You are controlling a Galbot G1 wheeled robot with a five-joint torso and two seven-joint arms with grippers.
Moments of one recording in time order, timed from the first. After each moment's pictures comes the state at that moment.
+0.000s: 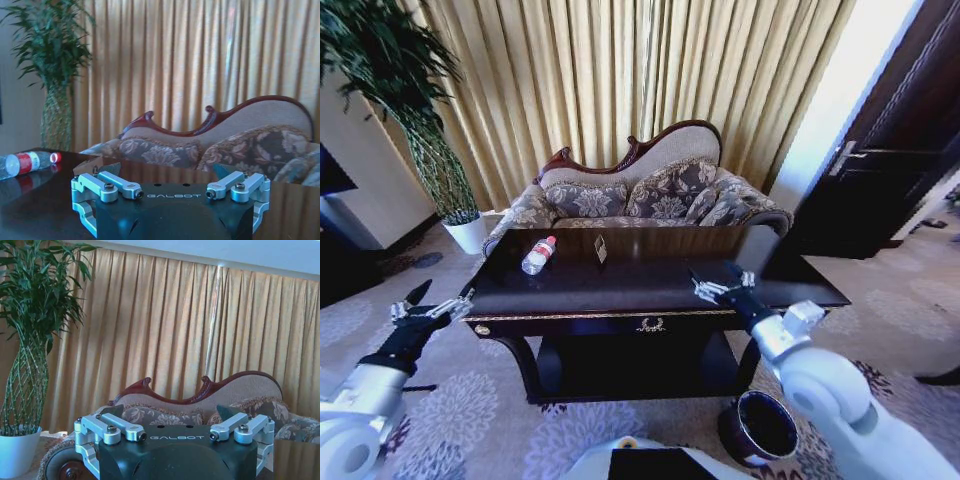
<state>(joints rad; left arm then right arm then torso) 1.76 -1.26 -1.27 -2.44 -0.83 0.32 0.18 -1.36 0.77 0.55 2.40 0.82 -0.39 0.22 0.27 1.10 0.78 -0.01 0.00</state>
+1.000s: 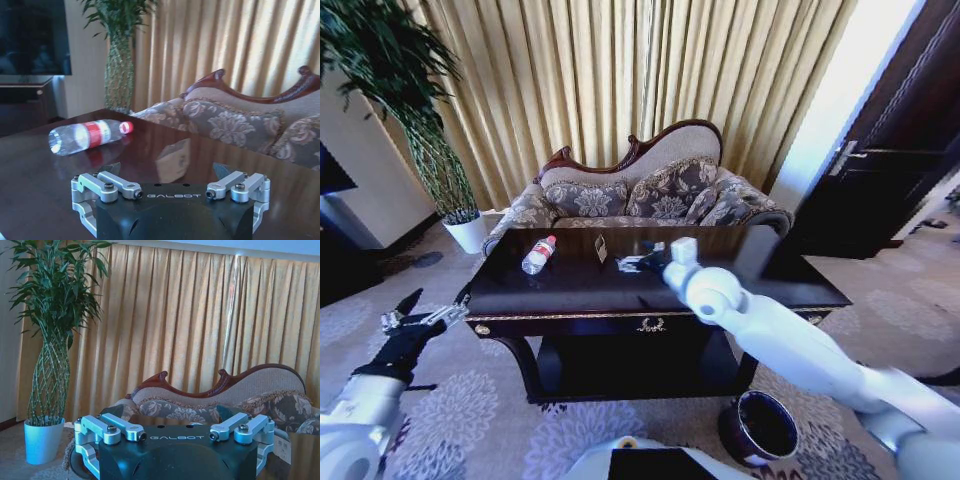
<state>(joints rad) 1.80 -1.31 -1.28 -2.48 -0.79 0.34 0.14 -0.36 0.90 -0.41 2.06 1.12 -0.56 0.52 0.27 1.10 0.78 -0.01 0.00</state>
